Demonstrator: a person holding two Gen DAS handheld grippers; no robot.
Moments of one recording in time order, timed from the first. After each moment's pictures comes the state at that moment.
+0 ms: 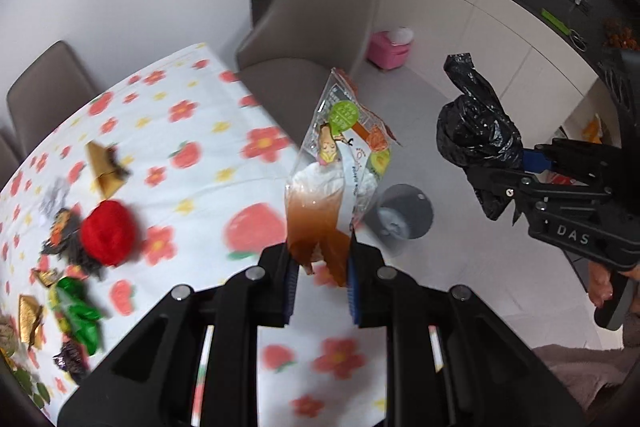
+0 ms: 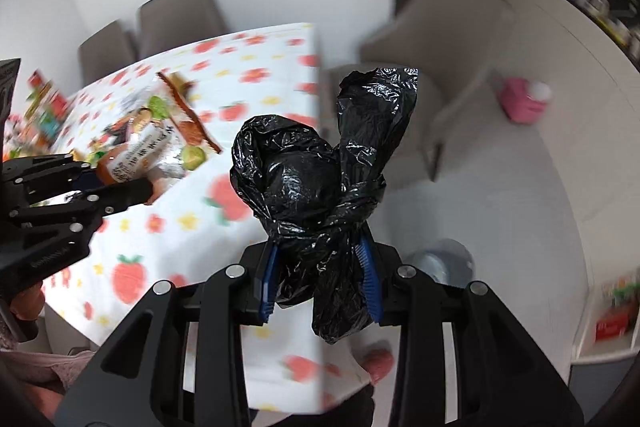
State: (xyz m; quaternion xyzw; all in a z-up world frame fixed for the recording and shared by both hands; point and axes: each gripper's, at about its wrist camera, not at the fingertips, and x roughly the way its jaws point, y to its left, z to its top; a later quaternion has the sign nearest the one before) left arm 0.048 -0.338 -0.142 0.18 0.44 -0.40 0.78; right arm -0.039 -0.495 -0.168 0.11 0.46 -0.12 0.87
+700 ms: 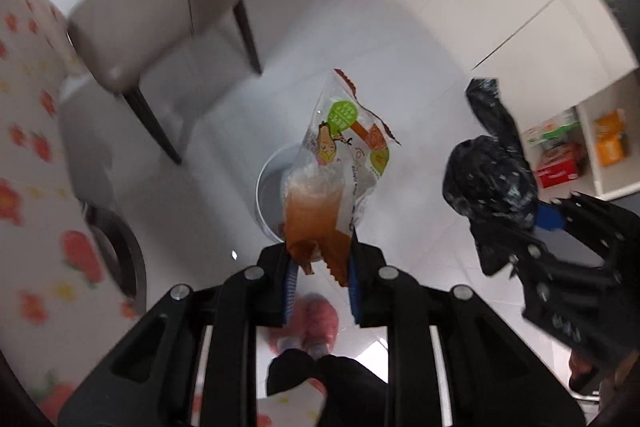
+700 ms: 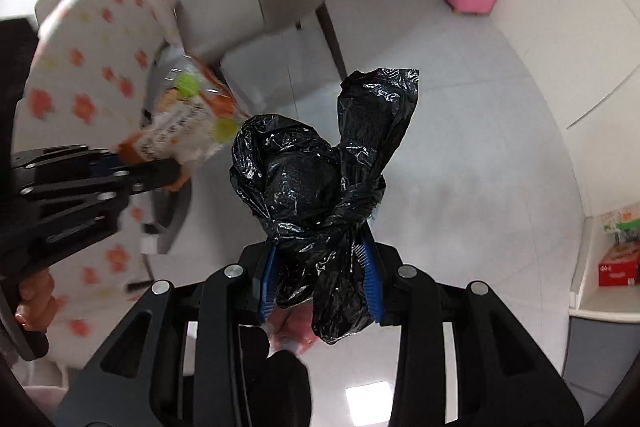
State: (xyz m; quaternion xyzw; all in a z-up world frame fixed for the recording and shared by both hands) left arm -0.007 -0.703 -0.460 0.19 0.59 -0.38 0.69; right arm -0.099 -0.791 -0.449 0.16 0.57 -0.14 0.80
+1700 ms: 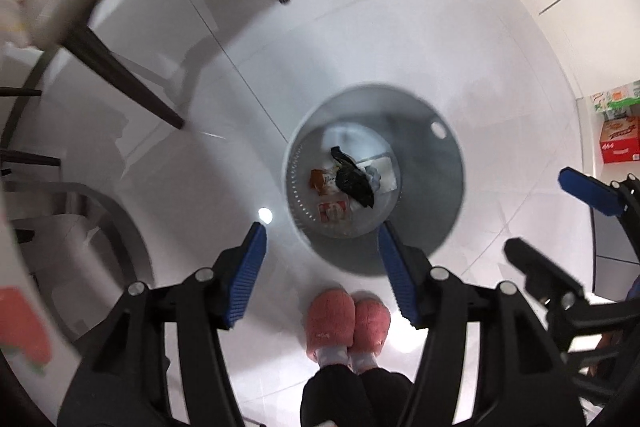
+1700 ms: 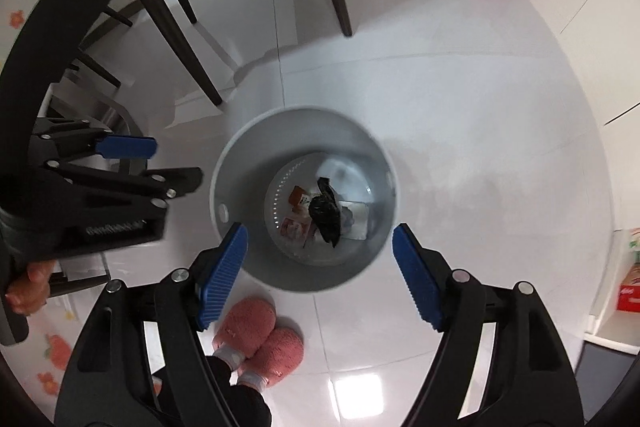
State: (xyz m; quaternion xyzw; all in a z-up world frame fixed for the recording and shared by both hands) left arm 0.046 -0.739 -0.635 0.26 0.63 -0.33 0.65; right arm -0.051 -0.818 -0.600 0.14 0.59 -0.14 0.78
